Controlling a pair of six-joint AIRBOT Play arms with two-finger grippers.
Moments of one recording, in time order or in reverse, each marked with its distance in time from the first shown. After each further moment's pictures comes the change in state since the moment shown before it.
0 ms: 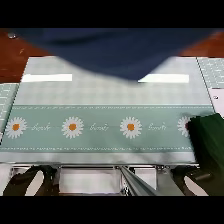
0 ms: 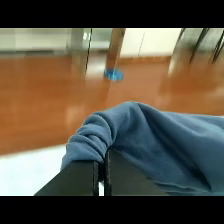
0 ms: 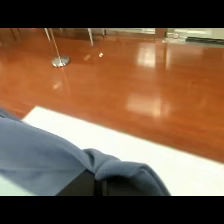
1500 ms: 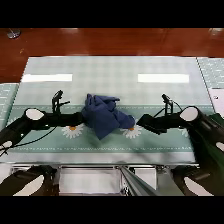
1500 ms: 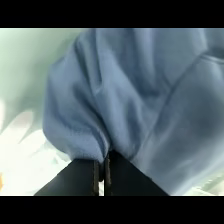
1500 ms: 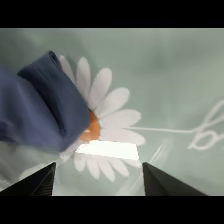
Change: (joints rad) left arm -0.351 -0.409 -1.135 -0.264 0.417 0.146; right arm 0.033 -0.194 -1.488 0.399 -0.542 0.047
